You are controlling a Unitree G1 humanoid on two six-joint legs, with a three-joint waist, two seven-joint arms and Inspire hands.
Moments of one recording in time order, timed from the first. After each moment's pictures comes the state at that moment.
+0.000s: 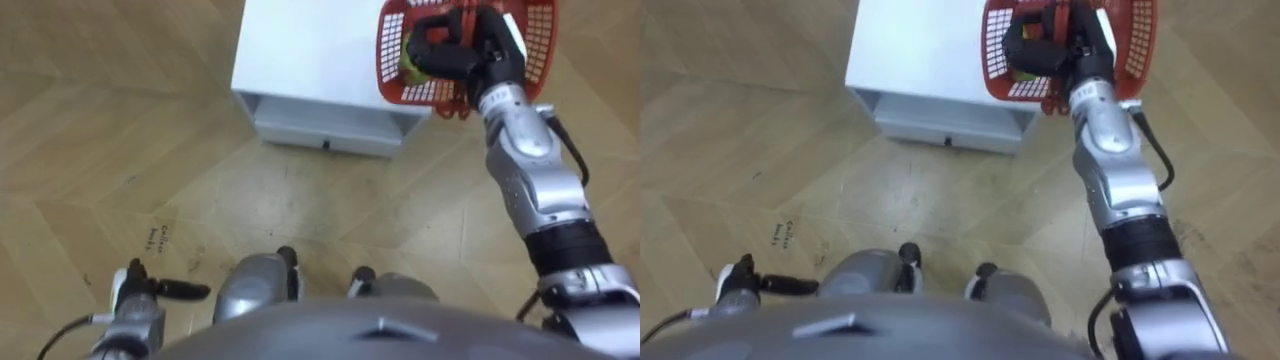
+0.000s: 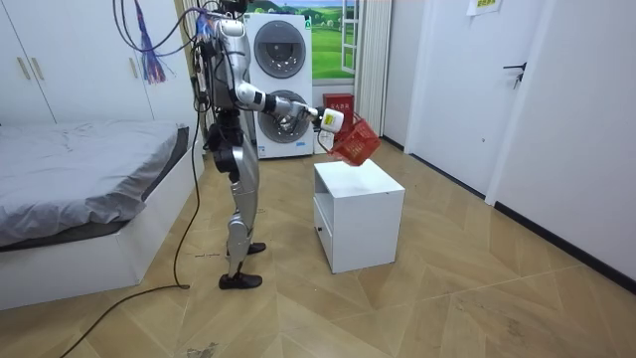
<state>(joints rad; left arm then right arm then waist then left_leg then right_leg) 0.12 0.25 0.00 1.14 0.00 0.04 0.26 -0.12 -0.30 0.18 0.17 0.33 0.03 -0.08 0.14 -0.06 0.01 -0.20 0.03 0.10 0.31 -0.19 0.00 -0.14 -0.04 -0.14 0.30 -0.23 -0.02</state>
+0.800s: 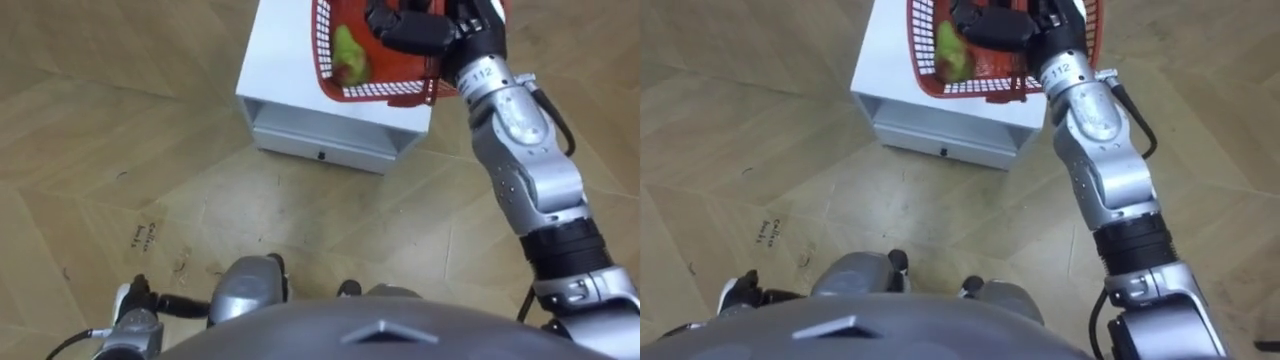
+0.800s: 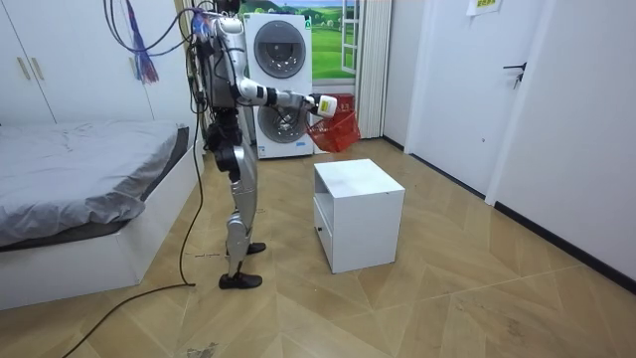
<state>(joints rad) 0.14 0.25 0.02 1.17 0.04 0.07 0.20 -0.13 -0.30 0.22 0.11 0.42 0.04 -0.01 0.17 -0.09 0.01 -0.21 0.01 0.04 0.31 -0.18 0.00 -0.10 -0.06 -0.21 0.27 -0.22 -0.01</state>
